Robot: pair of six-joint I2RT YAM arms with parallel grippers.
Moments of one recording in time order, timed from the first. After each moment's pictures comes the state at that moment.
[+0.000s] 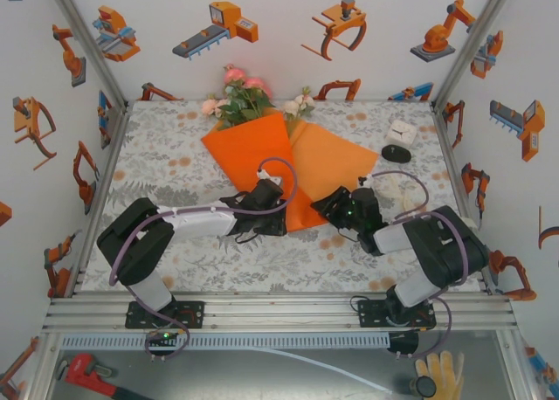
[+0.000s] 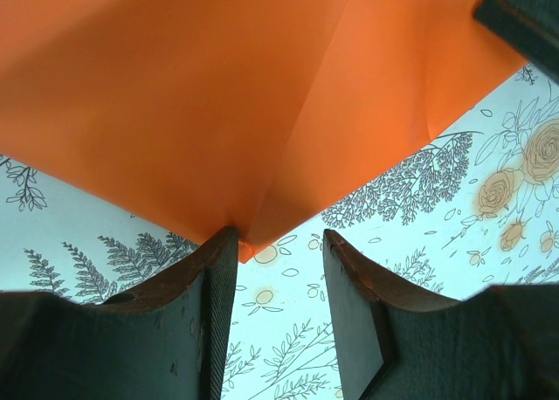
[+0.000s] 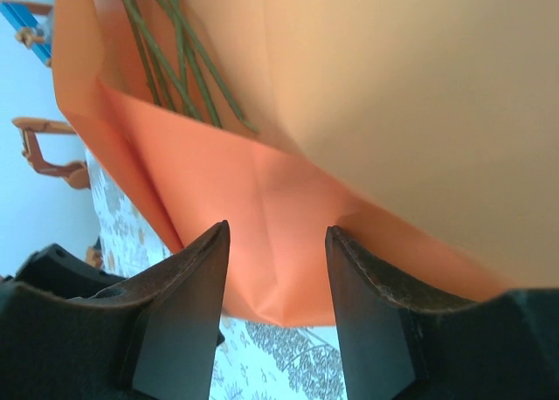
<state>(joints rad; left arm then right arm) -0.93 1.68 0.90 -0.14 -0.06 -0.64 0.41 1.57 0.32 0.76 -0.18 1.04</state>
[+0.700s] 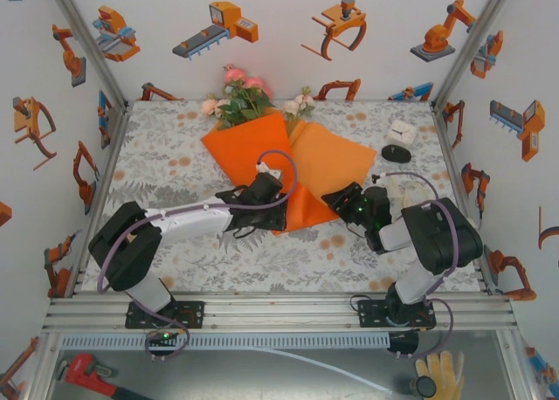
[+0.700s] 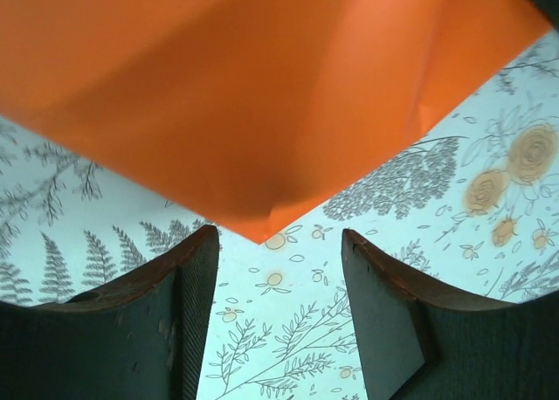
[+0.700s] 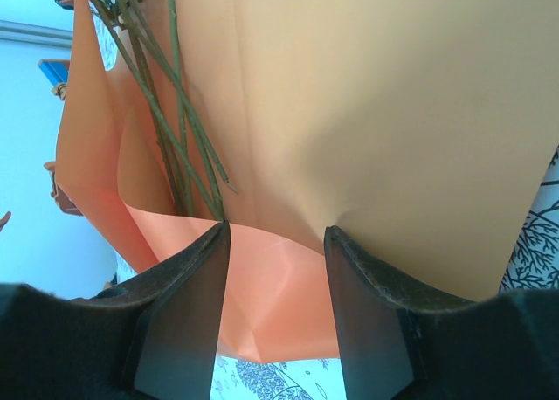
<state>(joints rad) -0.93 1.62 0.98 -0.26 -0.12 -0.57 0.28 1.66 0.30 0.92 -0.24 1.03</state>
